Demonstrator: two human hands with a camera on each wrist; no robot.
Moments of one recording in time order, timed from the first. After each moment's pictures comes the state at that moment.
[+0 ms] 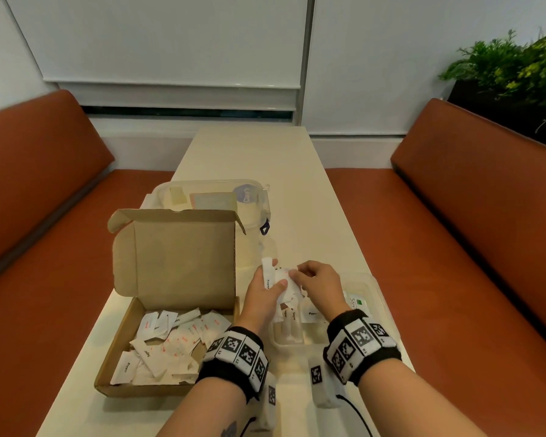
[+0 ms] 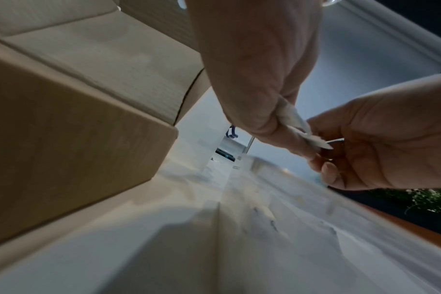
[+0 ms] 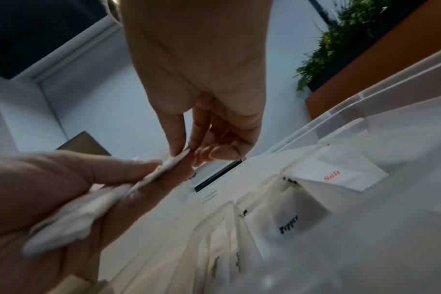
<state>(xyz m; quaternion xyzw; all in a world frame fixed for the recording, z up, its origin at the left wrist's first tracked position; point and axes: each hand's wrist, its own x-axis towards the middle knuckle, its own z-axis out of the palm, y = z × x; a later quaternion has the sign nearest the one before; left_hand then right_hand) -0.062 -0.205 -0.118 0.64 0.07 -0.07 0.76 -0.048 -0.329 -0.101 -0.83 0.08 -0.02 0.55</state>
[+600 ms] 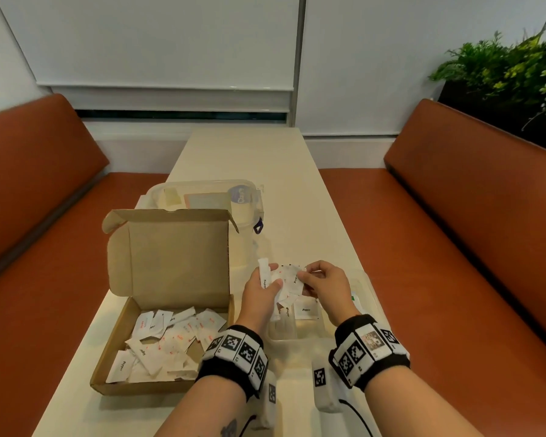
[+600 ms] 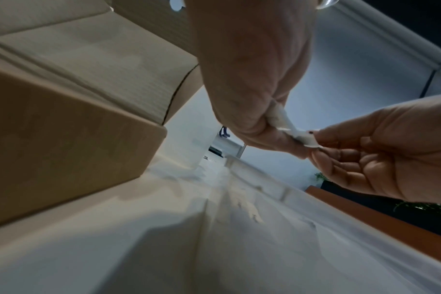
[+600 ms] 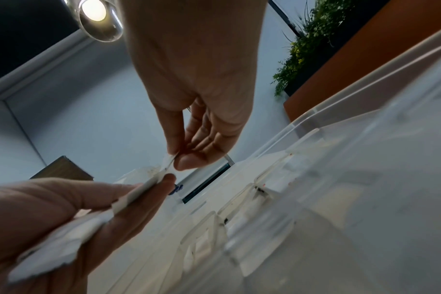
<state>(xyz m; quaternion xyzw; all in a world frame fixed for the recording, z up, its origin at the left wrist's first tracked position) -0.071 -0.214 -0.112 0.70 0.08 -0.03 0.71 -0.062 -0.351 -0.106 -0.73 0.12 -0.02 0.67</state>
